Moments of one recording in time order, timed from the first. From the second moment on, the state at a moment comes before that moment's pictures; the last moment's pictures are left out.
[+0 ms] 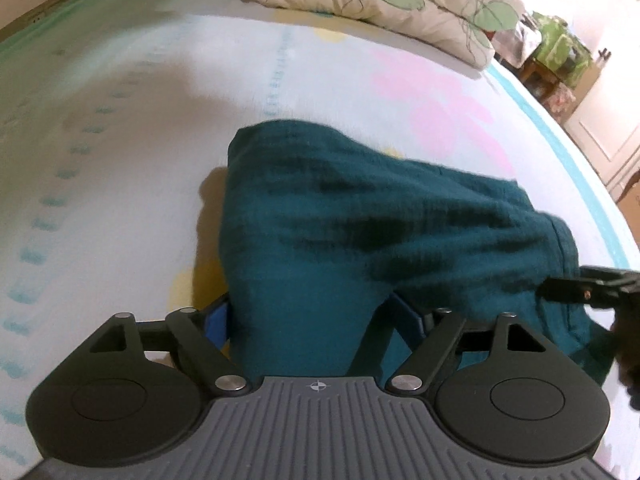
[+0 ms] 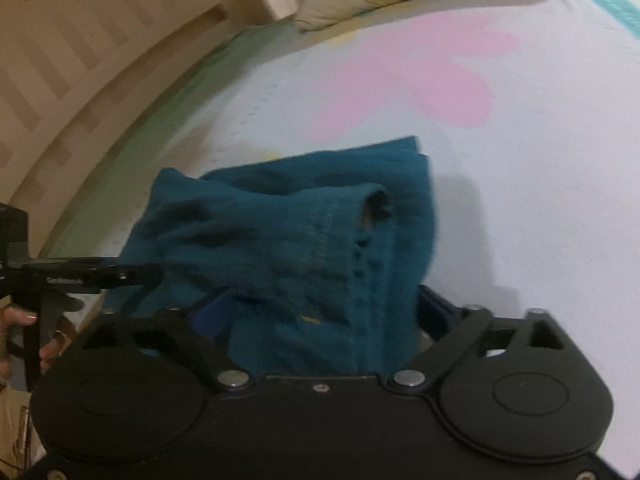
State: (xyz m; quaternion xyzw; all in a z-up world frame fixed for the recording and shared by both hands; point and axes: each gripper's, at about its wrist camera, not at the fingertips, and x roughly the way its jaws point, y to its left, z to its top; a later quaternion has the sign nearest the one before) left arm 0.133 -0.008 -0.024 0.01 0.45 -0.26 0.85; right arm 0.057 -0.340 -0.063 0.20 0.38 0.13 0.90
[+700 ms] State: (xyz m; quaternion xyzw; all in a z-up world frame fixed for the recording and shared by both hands) left arm 0.132 -0.051 0.031 0.02 0.37 -0.27 0.89; right arm 0.053 -0.361 -0.013 0.24 0.33 0.13 0.90
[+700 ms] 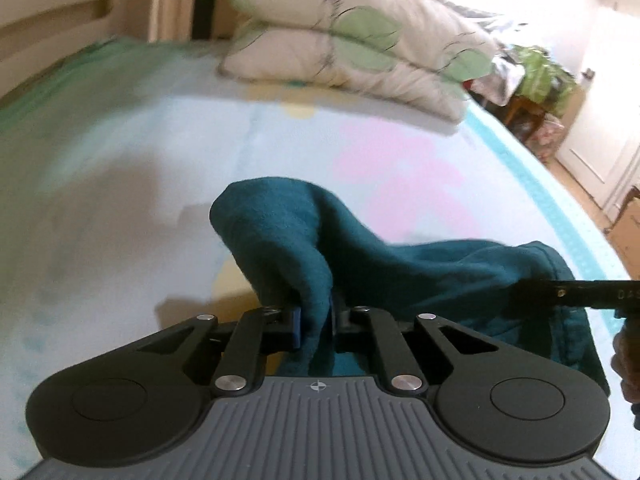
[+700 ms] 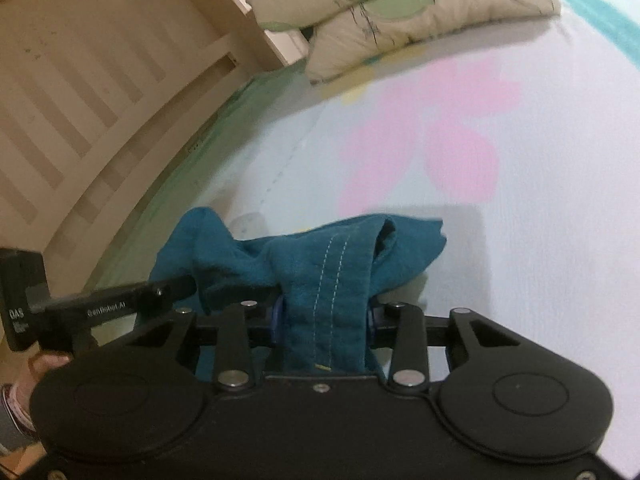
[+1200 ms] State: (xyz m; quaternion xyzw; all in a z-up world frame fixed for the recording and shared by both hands) left arm 0.217 -0.123 0.028 0.06 0.40 -0.23 0.88; right arm 0.120 -0.448 -0.009 0.23 0.34 -0.05 0.91
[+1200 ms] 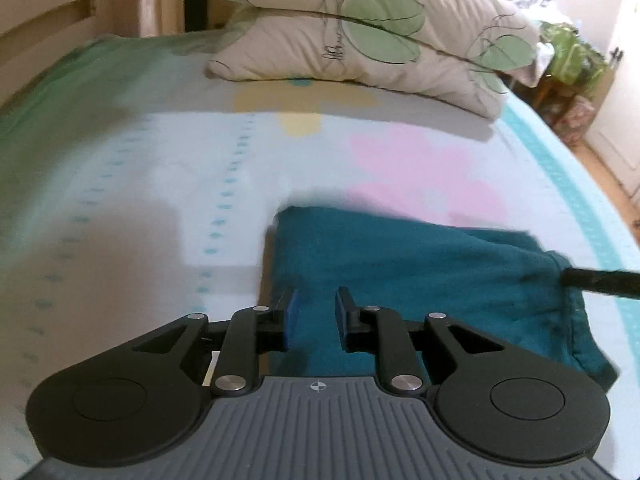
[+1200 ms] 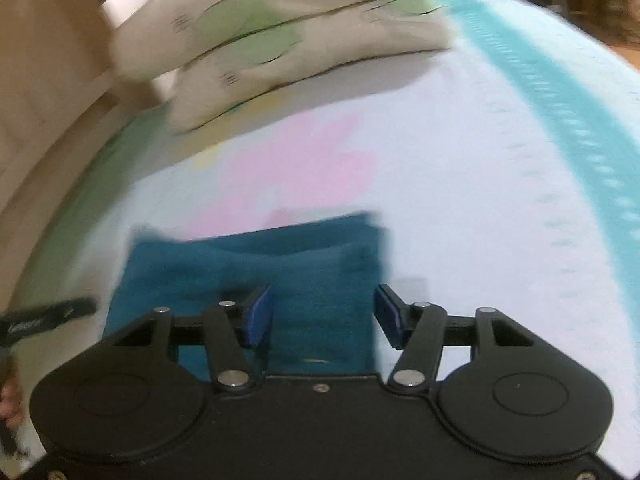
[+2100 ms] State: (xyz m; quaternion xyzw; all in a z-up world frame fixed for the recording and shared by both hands) left arm 0.119 -0.140 -0.027 0.17 0.39 -0.32 0.85; right arm 0.073 -0.390 0.003 0.11 0.30 0.02 0.95
